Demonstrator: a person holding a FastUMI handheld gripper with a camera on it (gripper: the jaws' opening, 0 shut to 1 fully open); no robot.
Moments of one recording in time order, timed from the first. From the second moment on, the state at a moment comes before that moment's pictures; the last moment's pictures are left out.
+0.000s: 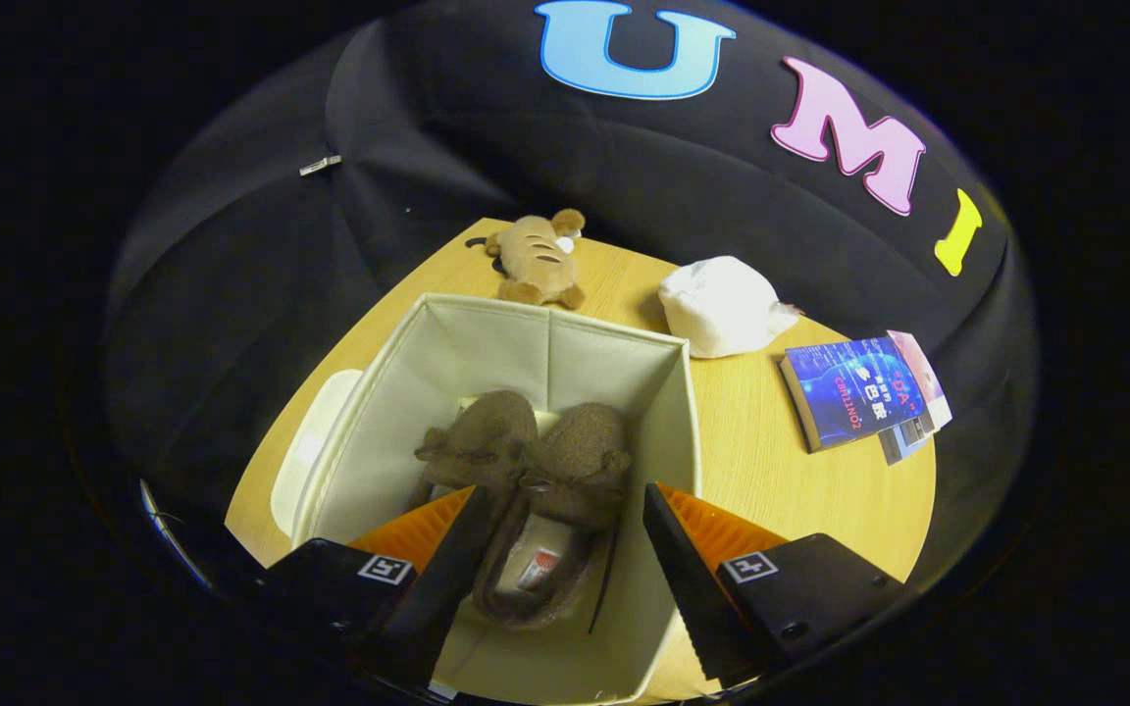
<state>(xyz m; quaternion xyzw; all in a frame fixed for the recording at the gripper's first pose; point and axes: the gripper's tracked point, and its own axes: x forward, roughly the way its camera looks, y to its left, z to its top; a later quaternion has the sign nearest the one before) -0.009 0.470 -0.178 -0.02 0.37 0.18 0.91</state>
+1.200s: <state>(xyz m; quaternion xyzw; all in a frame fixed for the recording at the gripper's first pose) -0.022 0.169 -0.081 0.04 0.15 0.13 0.98</state>
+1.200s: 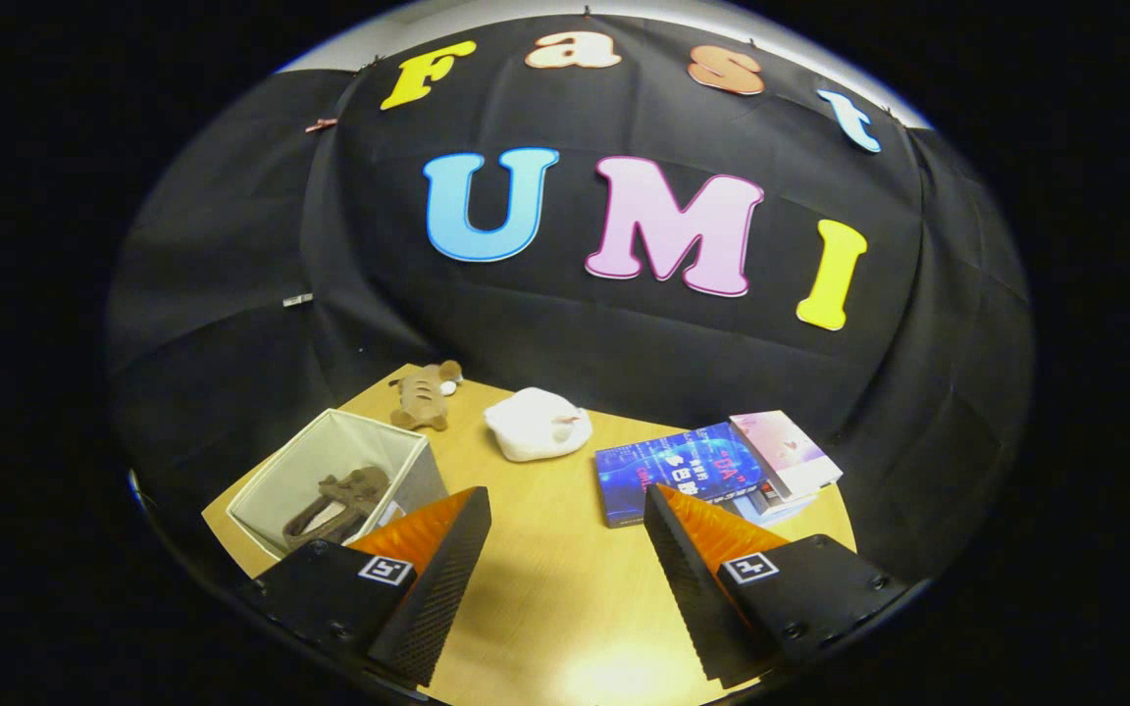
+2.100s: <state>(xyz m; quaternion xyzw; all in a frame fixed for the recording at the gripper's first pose) -0.028 0.022 -0.082 0.07 0.10 0.09 0.99</state>
